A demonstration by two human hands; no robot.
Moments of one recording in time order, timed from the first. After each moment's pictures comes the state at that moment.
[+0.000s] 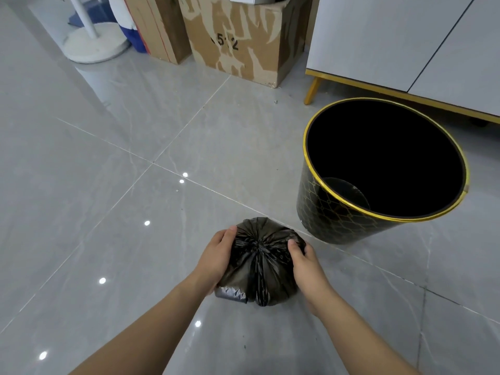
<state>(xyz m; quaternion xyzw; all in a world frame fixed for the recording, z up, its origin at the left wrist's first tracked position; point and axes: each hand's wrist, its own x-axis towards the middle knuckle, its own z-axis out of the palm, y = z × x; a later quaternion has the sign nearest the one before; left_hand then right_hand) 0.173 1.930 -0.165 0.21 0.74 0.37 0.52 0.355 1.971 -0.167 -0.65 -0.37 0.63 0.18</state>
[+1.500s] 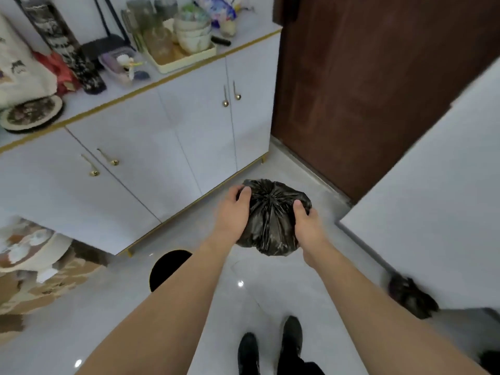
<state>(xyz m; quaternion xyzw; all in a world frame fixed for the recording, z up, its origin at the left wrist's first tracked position) 0.590 1.938 0.681 0.67 0.44 0.17 0.57 0.669 1.809 0.692 -0.76 0.05 0.35 0.54</state>
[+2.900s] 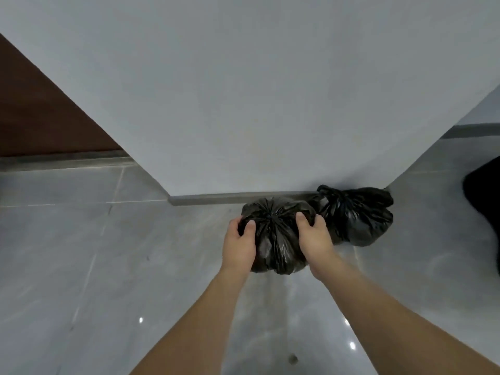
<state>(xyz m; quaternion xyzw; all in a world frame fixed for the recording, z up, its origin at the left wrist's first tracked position) 1.036 1.527 -0.051 0.73 0.27 -0.15 0.61 1.035 1.387 -0.044 -0.69 0.39 0.13 0.60</state>
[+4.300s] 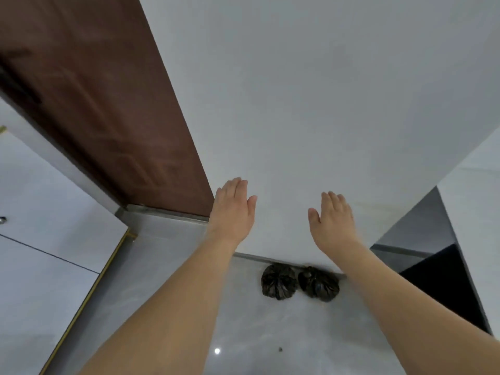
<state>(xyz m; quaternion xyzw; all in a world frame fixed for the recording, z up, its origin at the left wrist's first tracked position) 1.021 1.605 0.656 0.98 -0.03 0.13 0.16 1.009 1.385 0.664 -0.98 0.02 0.05 0.20</state>
